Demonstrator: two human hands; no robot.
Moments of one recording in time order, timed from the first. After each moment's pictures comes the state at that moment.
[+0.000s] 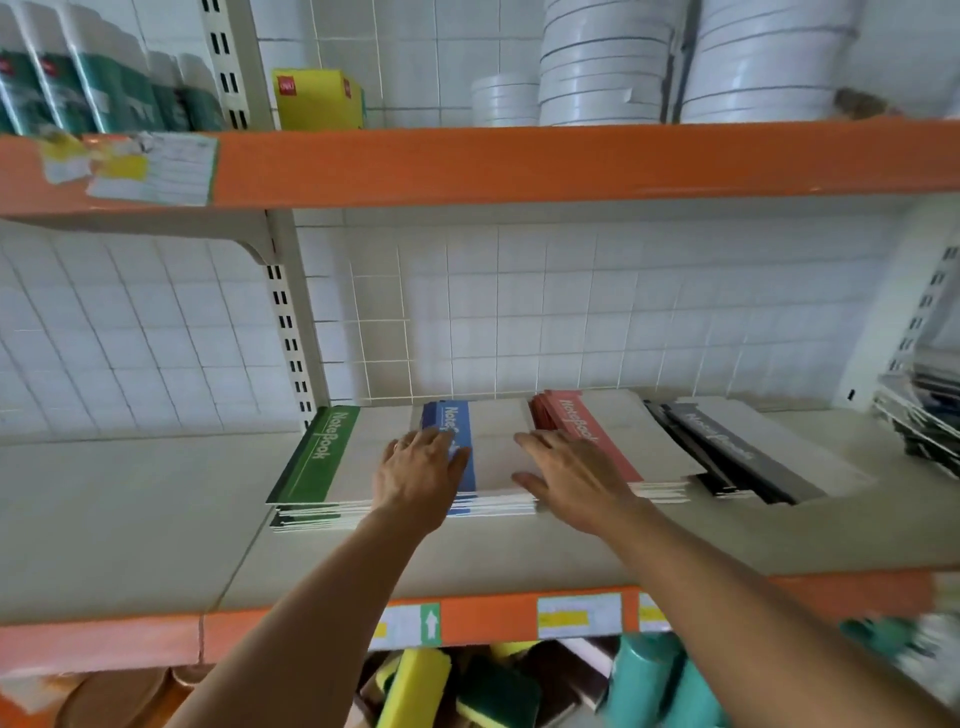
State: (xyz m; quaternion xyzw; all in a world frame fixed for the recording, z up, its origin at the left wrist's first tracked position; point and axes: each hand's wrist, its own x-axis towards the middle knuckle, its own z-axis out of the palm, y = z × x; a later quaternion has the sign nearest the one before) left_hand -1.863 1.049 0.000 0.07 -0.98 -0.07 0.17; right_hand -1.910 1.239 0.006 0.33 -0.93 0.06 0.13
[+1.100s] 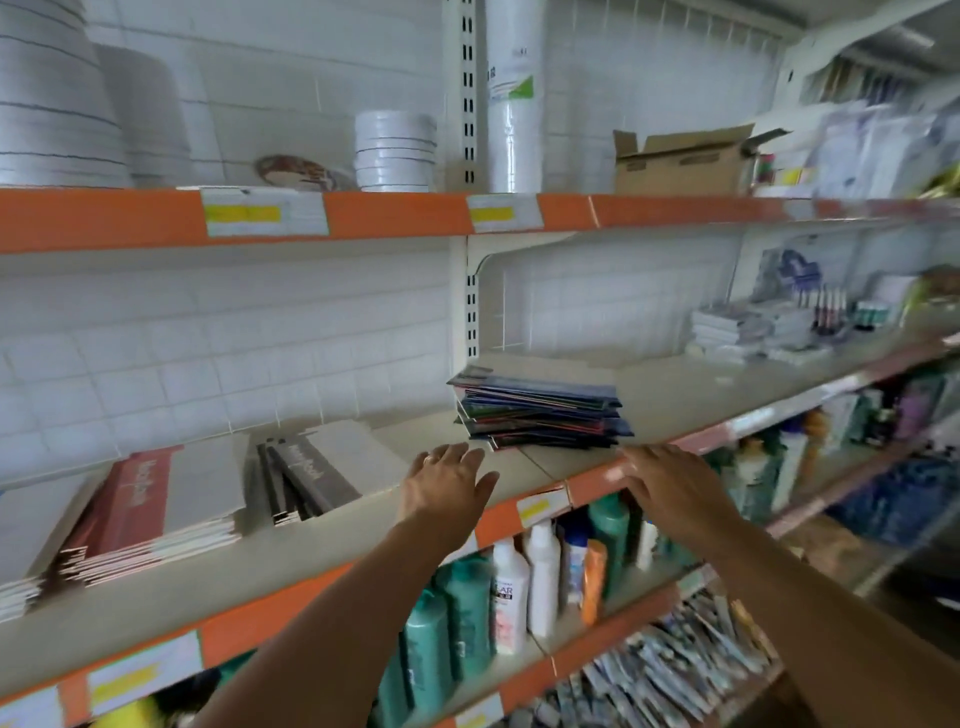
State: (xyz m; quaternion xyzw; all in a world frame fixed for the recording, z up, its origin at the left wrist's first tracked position) left_hand -1.895 1.558 0.020 -0.19 -0.97 -0.05 0.13; right_hand -1.842 1.810 0.021 -0.02 -0.99 -0.05 0.16
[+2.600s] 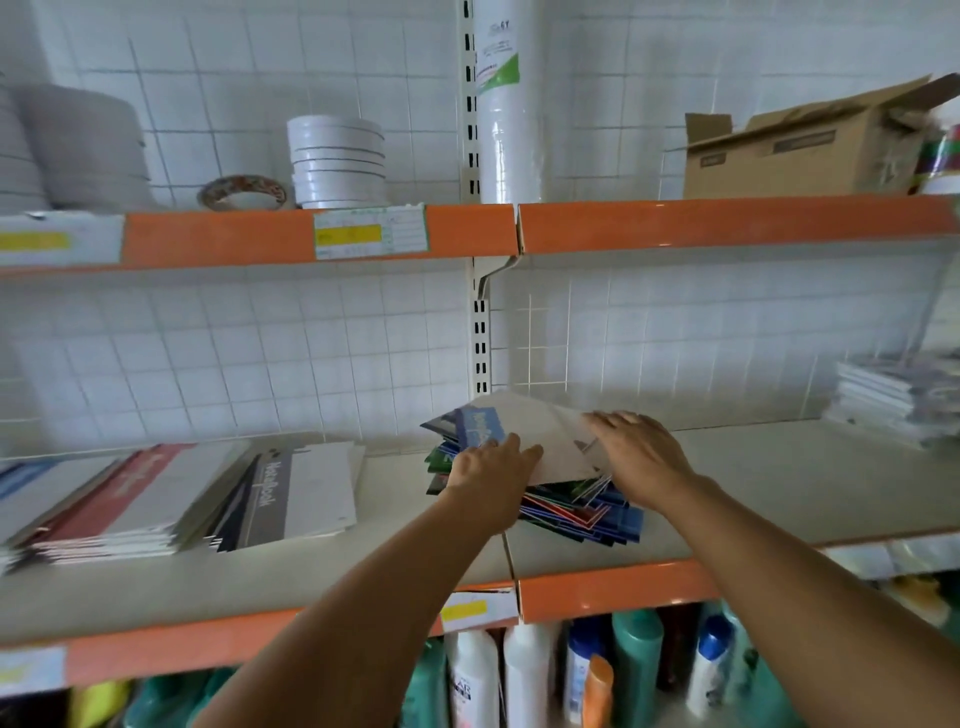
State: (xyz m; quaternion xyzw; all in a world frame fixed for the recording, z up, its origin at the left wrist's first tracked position) left_hand -1.996 1.722 0.059 -0.10 -0.99 0.11 0.09; right_hand -2.042 1.899 0.063 0.20 -0.97 -0.03 0.16
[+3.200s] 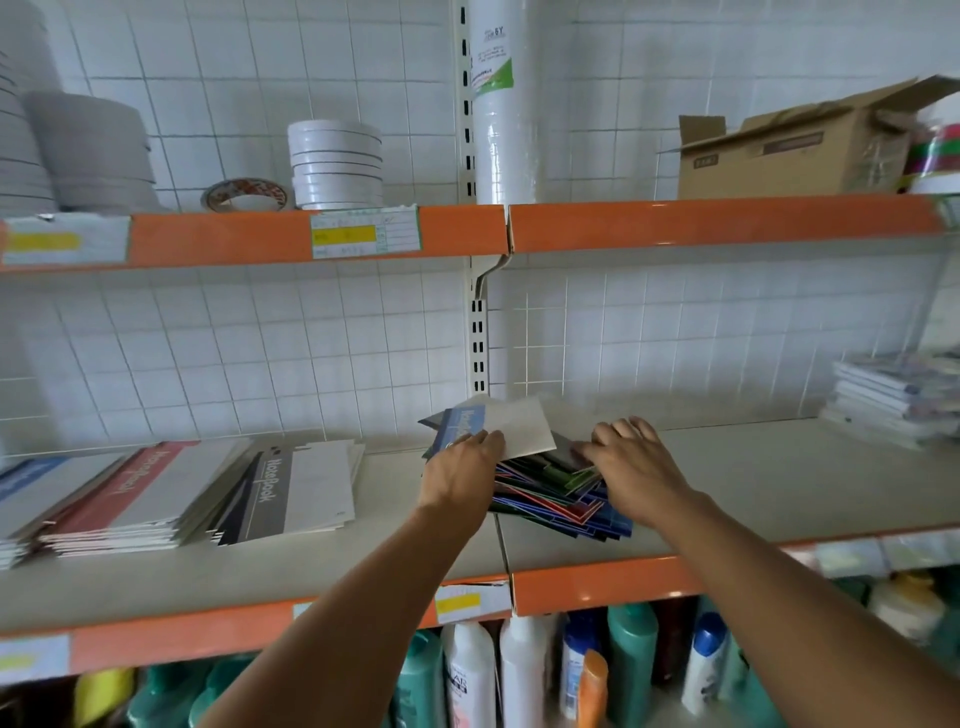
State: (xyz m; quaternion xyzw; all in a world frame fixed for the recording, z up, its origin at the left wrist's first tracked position) left_hand -1.982 1.710 0.054 -0.02 -0.98 -0.02 0.18; right_hand -2.035 1.907 0.044 0.25 -0.94 -0.08 0.21
